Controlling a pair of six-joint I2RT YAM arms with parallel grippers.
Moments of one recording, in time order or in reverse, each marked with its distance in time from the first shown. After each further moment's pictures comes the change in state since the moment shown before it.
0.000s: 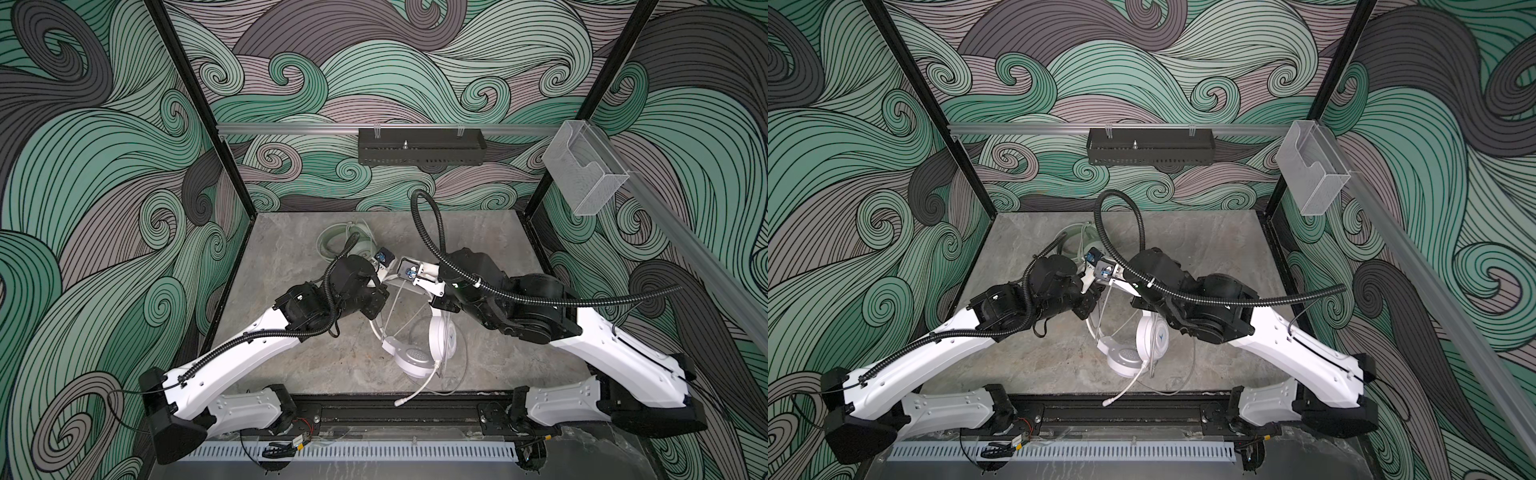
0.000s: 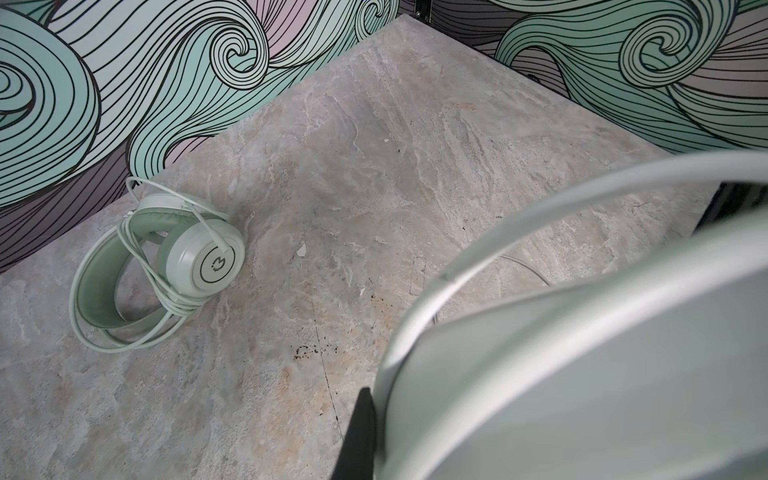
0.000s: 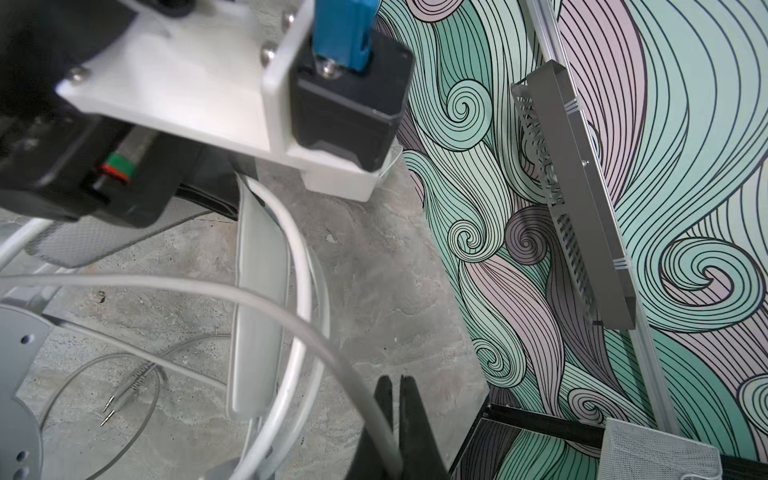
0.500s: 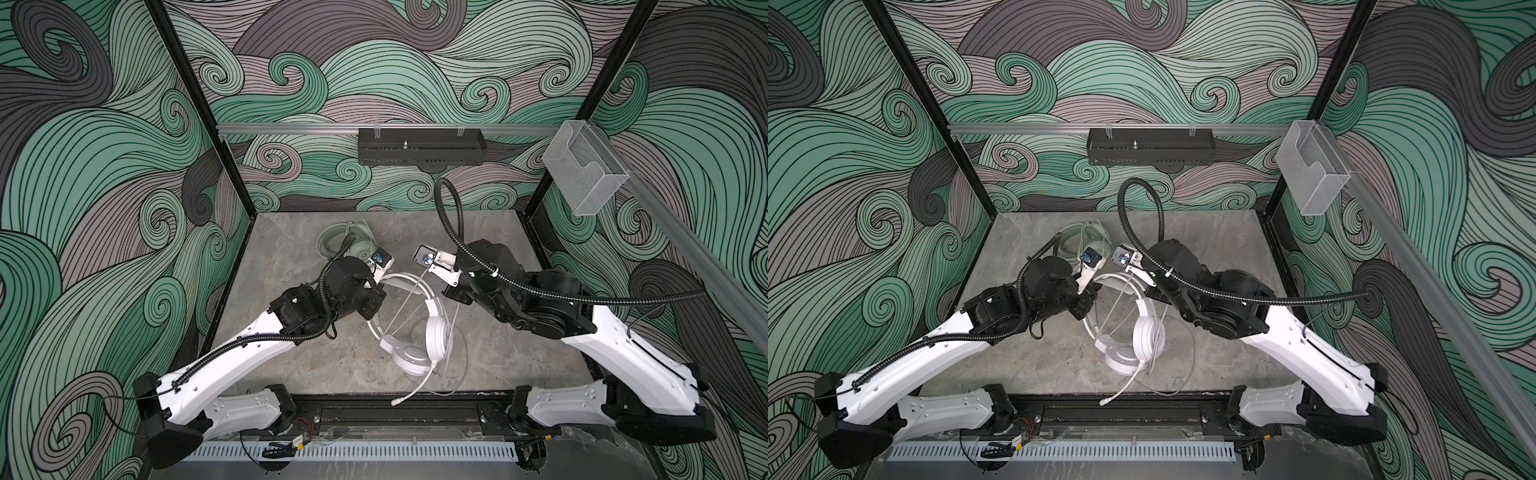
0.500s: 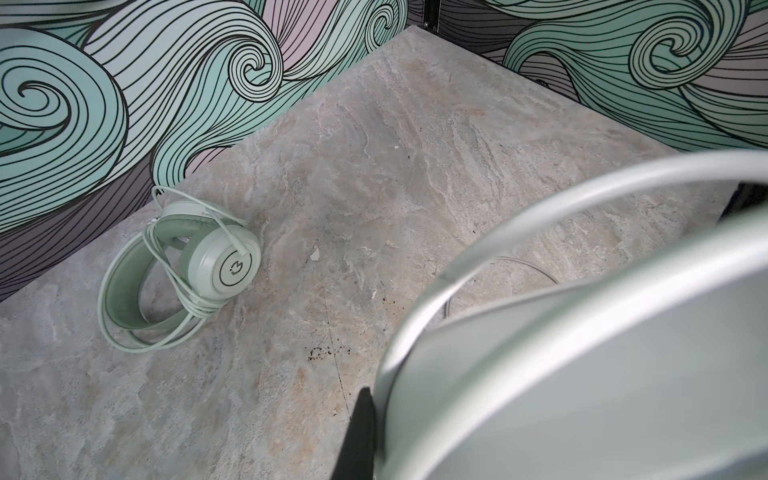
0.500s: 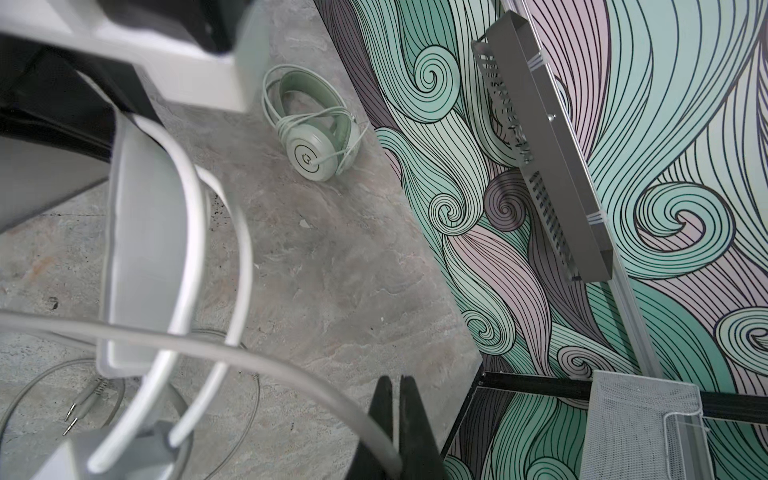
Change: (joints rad) left arm 0.000 -0.037 -0.015 0.004 -0.047 0.026; right arm -0.102 -0.065 -0.024 -0.003 0.003 0.019
